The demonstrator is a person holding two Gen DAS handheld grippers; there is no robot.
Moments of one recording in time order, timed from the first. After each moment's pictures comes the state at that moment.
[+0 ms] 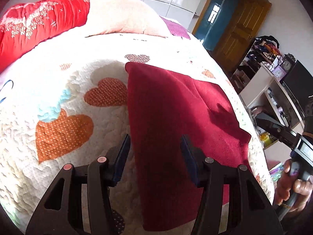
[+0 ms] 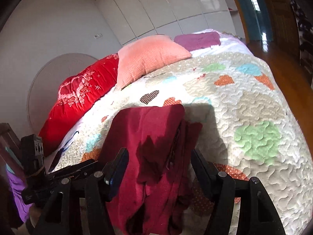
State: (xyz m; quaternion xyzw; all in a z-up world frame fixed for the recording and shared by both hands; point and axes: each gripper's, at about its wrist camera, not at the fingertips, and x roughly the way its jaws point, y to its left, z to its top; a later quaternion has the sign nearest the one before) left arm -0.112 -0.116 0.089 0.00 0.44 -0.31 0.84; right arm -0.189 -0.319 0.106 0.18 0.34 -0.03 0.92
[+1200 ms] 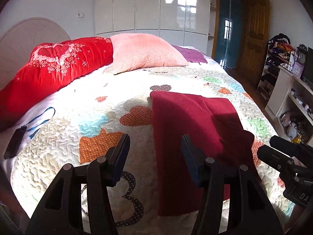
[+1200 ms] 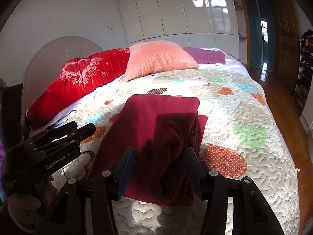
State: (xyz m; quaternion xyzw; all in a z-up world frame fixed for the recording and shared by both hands) left arm -0.168 -0.103 0.110 0.06 0.30 -0.22 0.93; right arm -0.240 -0.252 0.101 0.09 0.32 -0.07 0.94
